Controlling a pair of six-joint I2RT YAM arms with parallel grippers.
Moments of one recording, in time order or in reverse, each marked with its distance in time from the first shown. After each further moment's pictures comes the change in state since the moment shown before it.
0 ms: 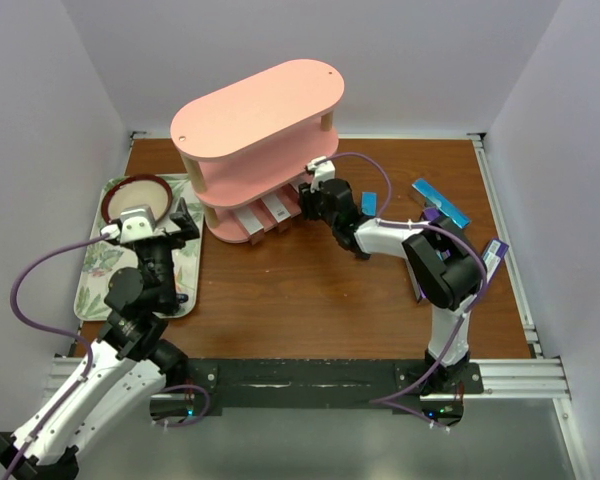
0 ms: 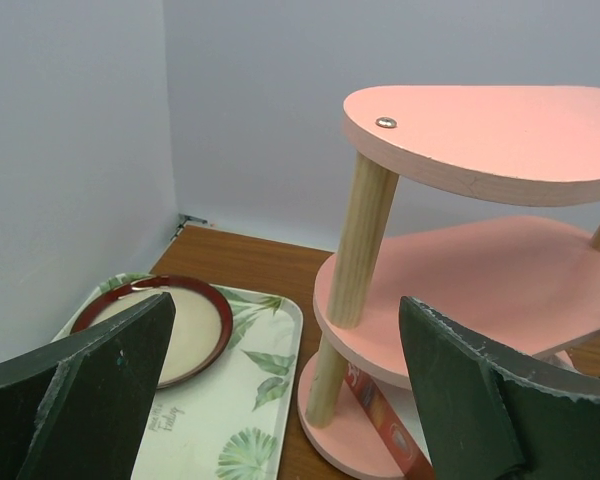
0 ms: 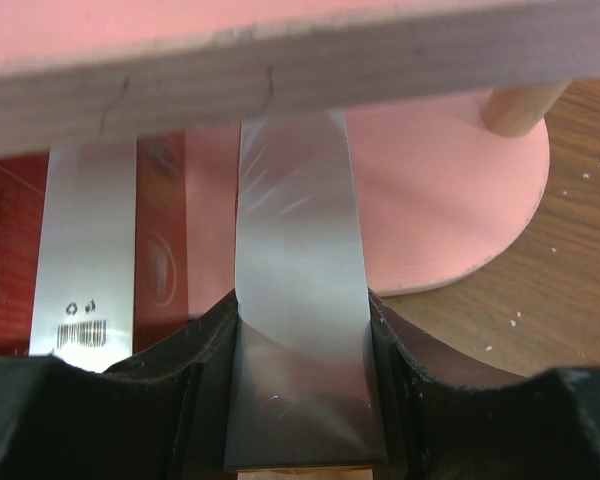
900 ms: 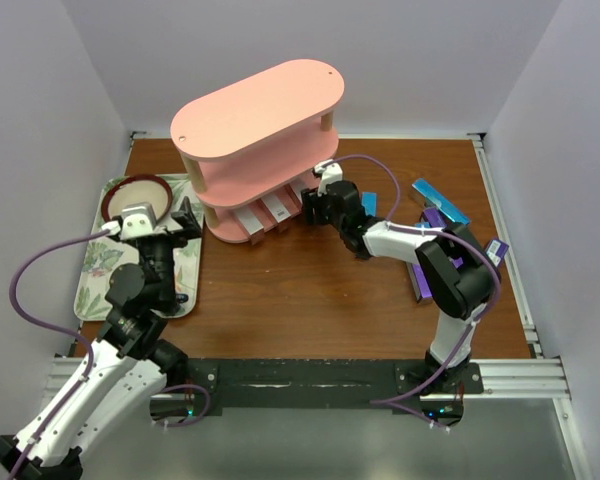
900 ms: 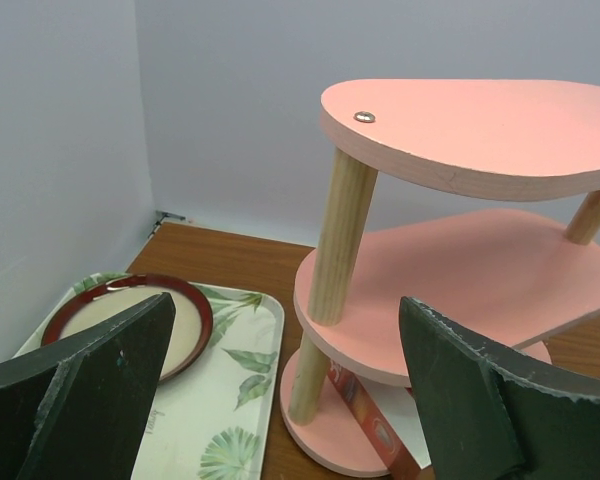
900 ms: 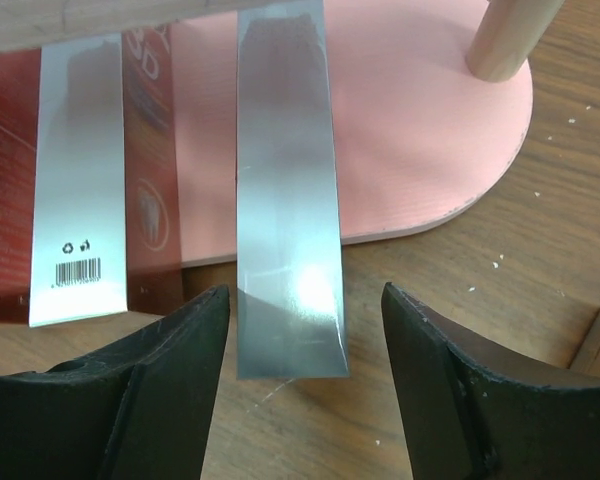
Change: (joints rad) left arm 0.042 0.011 0.010 -0.037 0.082 -0.060; right arm -0.011 -0.089 -0.056 -0.101 -0.010 0.029
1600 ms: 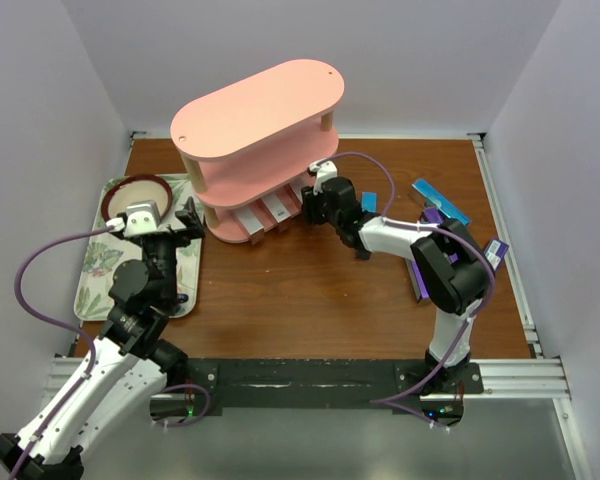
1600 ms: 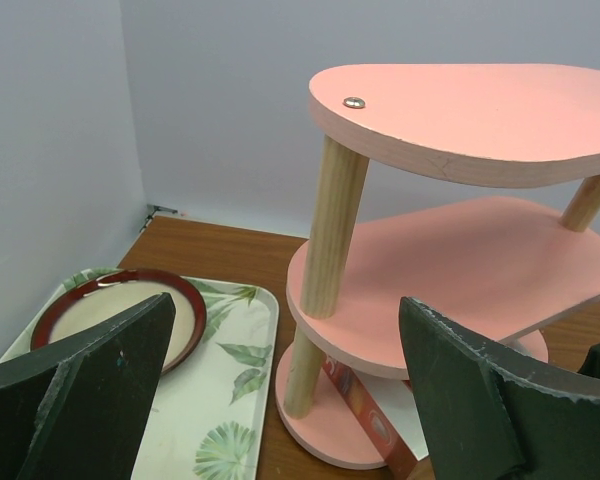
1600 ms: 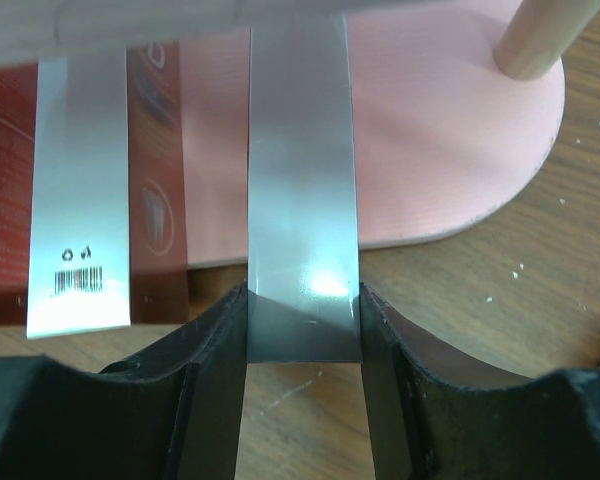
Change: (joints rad) left arm 0.012 0.021 0.002 -0.015 0.034 -0.023; right arm 0.000 0.041 0.061 -0.062 -0.028 -0.011
